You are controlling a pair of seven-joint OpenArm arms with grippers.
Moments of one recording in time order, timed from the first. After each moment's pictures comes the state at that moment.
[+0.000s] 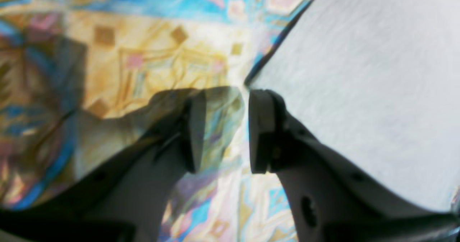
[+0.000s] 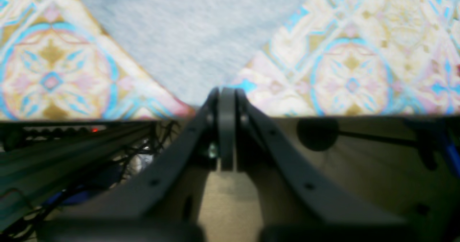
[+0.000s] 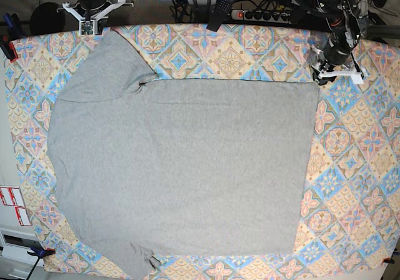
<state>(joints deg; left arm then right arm) 20.3 -7.2 -31.1 83.0 -46.7 0.7 38.2 -51.4 4.2 10.0 102.9 -0.4 1.6 -11.5</state>
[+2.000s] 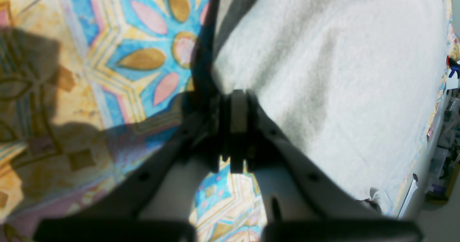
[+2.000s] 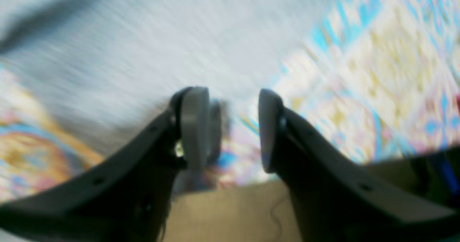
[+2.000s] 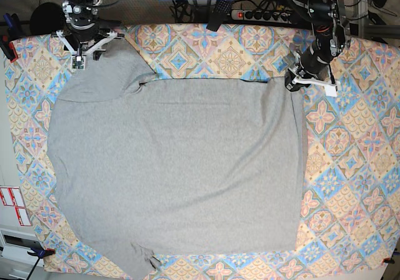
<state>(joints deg) 19.3 -9.4 -18.1 80.0 -52.7 -1.7 37.2 -36.7 4.2 14.5 99.9 -0.3 1.6 -27.6</state>
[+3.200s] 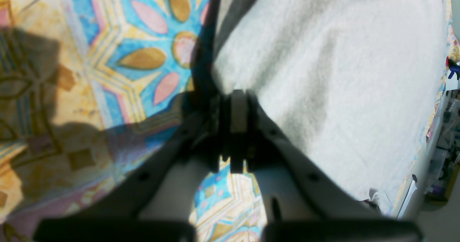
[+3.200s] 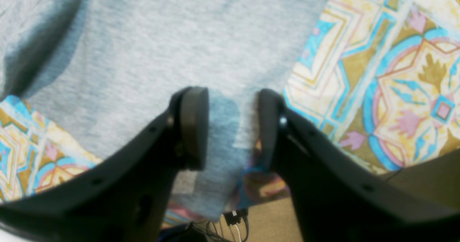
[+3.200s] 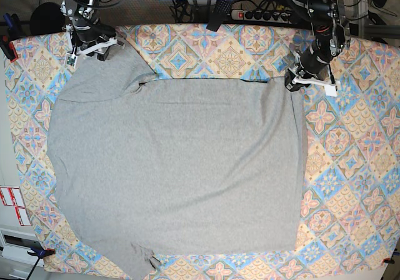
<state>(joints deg) 19.3 -9.2 -18.2 80.0 -52.7 -1.7 37.2 -33.6 4.3 15.6 91.2 21.8 1.4 -25.3</state>
